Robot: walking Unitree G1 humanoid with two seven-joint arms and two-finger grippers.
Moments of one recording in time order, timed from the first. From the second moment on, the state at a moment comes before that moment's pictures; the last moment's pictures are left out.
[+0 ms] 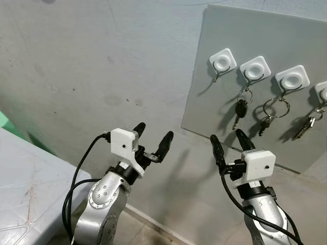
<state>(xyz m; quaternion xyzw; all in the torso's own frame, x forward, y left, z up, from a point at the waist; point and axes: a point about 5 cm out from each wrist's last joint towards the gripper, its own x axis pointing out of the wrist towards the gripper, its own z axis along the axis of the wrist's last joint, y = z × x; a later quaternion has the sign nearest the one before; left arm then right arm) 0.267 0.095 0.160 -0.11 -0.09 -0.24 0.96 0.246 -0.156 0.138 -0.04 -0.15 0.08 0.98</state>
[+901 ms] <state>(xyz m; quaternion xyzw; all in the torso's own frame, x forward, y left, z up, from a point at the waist) 0.272 0.131 0.073 -0.11 -0.01 -0.11 0.99 0.242 -0.169 0.063 0.02 -0.04 0.02 1.00</state>
